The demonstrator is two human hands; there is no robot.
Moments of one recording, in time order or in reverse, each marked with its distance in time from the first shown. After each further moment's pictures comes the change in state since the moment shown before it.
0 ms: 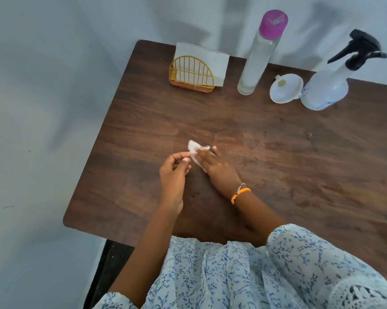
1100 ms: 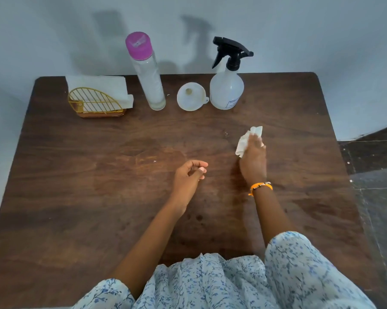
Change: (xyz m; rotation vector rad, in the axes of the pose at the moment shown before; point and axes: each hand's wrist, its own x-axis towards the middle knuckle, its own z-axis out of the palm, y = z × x) left_hand -0.040 -0.022 0.165 0.384 -0.542 -0.017; right_hand -0.128 0.165 -0.089 0.281 0.424 1.075
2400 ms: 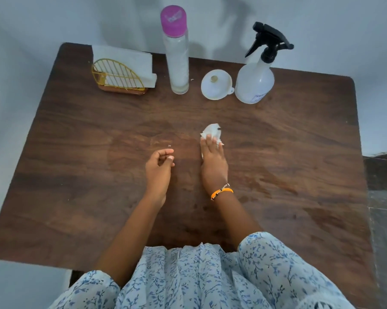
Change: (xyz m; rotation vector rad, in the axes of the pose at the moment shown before) left_hand 0.005 -0.033 -0.061 -0.138 0.478 -0.016; right_hand -0.058 -0.075 0.074 -0.189 -0.318 -0.396
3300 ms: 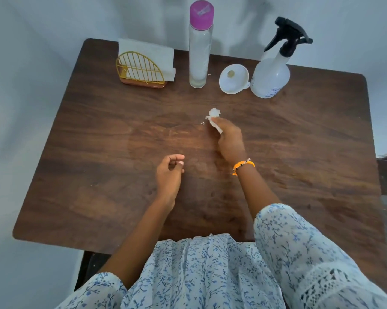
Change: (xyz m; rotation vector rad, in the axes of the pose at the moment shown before) left_hand -0.025 -0.015 -0.048 0.035 -0.032 -0.002; right_hand 0.022 -0.023 -0.031 0.505 0.135 -0.055
